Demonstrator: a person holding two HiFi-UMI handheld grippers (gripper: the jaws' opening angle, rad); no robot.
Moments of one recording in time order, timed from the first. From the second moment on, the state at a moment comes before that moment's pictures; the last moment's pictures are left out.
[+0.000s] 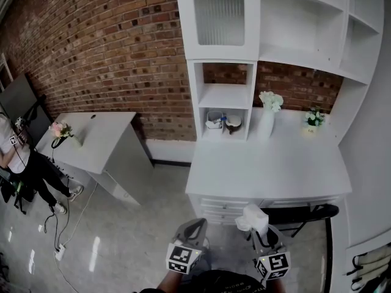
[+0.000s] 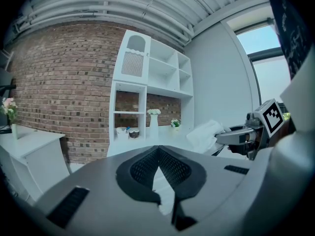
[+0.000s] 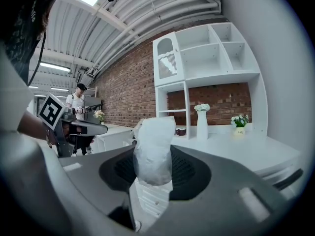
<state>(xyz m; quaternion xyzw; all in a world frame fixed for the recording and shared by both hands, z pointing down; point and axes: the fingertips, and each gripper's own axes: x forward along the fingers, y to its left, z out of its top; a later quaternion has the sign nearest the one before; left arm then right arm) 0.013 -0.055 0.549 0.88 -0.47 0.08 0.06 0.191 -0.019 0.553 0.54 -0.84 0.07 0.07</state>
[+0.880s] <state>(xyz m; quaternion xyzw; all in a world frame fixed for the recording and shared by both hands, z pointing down) -0.009 -0.173 0.544 0.89 -0.44 0.08 0.06 0.154 -0.124 0.552 0.55 -0.83 0.08 0.08</state>
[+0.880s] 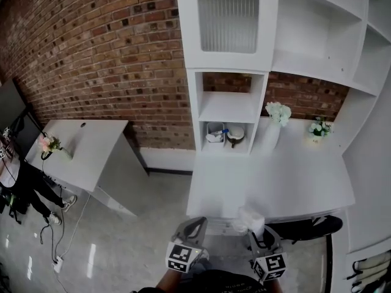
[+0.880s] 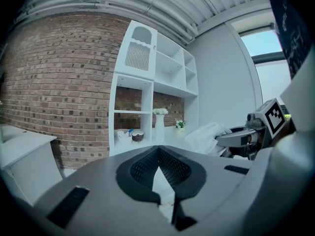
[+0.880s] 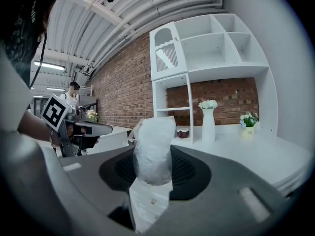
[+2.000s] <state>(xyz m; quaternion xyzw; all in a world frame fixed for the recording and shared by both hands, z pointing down) -0.061 -0.309 0.539 0.90 -0.42 0.07 0.06 0.102 -0.261 0.527 0.58 -0.81 0.07 0.05</state>
